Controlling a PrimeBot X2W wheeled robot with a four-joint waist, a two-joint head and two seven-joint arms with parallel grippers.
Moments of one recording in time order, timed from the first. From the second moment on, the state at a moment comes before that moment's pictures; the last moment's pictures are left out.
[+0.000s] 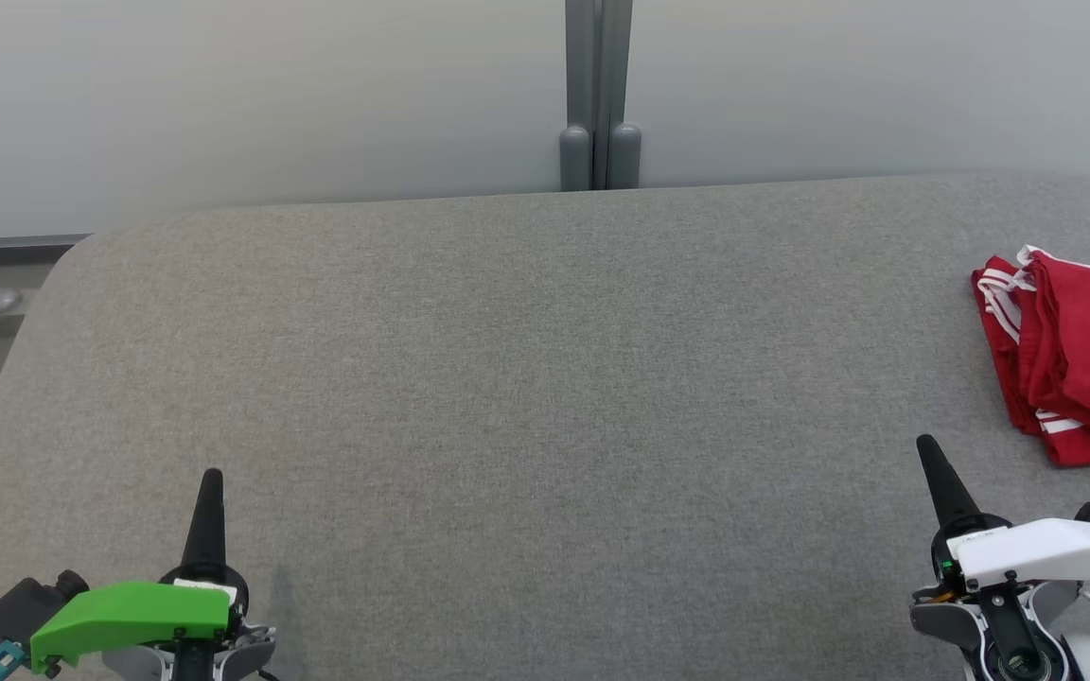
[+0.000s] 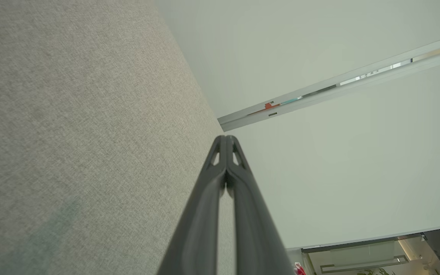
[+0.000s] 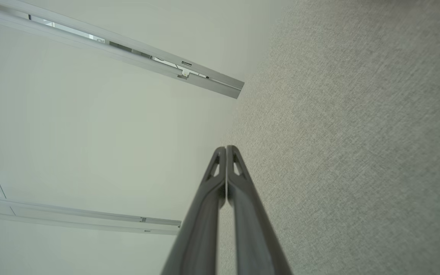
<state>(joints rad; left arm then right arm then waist) -0.06 0.05 0.06 0.27 -1.25 -0.13 0.01 -0.05 -0.06 -0.09 0.23 1.21 0.13 0.05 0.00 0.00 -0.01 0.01</state>
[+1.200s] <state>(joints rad) -0.09 0.05 0.10 0.25 -1.52 -0.13 0.09 -0.09 -0.05 -0.11 0.24 1.51 0.13 0.10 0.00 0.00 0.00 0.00</state>
